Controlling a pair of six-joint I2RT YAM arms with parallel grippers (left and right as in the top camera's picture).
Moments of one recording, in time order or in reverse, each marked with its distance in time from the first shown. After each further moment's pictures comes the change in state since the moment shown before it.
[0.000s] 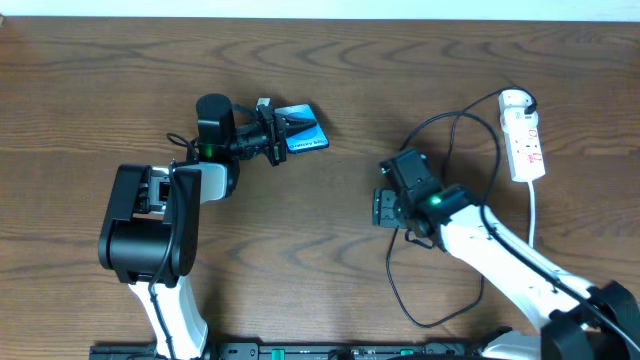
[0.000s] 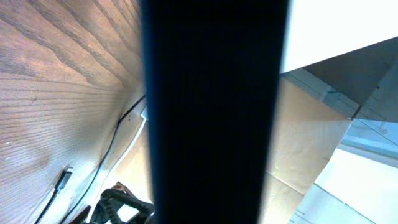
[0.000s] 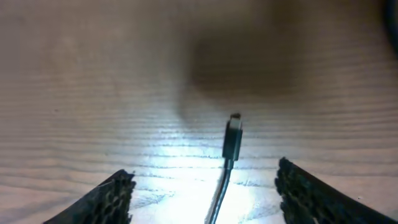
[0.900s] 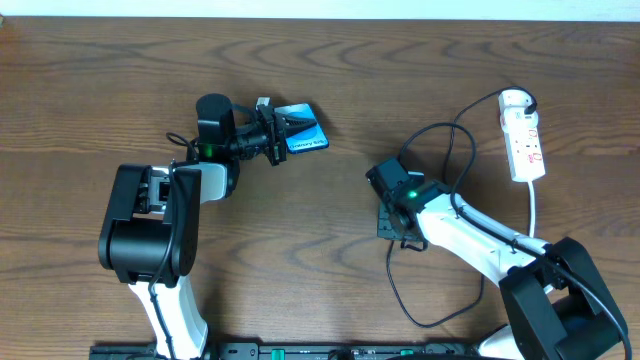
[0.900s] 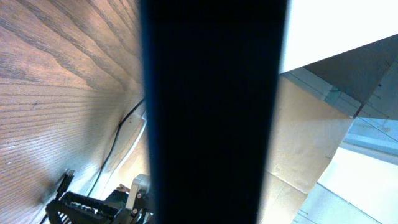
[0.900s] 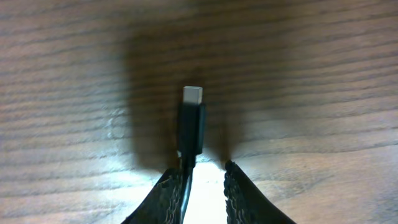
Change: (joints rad) left arm 0.000 0.000 0.000 0.000 -0.003 0.016; right arm 0.013 0.170 0.006 -0.065 0.060 0.086
